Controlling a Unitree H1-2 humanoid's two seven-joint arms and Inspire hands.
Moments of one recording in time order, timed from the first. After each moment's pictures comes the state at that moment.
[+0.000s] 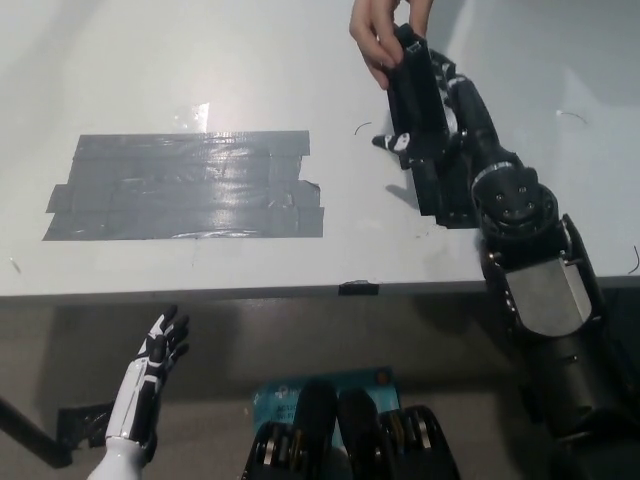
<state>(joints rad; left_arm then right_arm) -0.02 0.12 0.01 0.11 0.02 -0.19 -0.02 -0.85 -0.03 0.03 0.47 -0.23 0.34 -0.03</state>
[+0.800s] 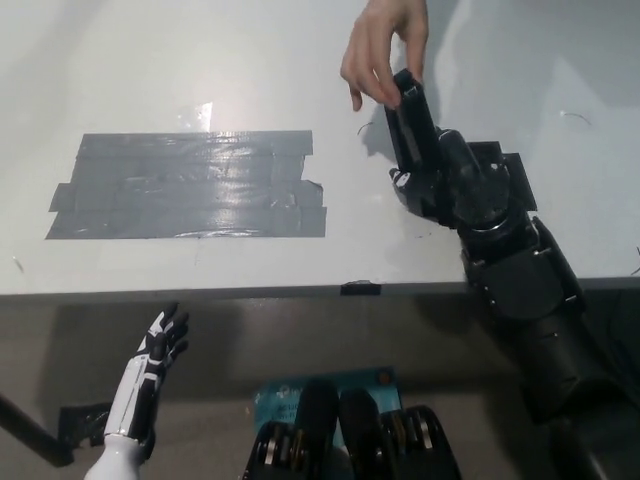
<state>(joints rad) -0.02 0.12 0.01 0.11 0.03 -0.18 -0.03 -0.92 -0.05 0.09 0.82 -0.26 0.36 -0.08</state>
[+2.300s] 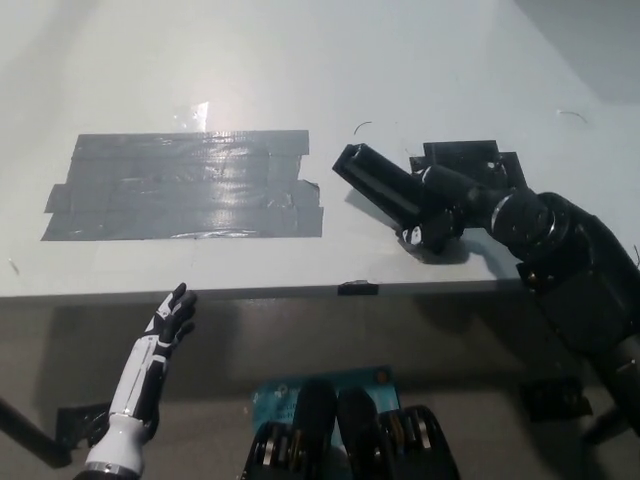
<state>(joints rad) -0.07 0.13 0.00 0.11 0.06 -0.17 -0.05 -0.85 -0.27 0.41 0.45 -0.40 0.47 0.50</state>
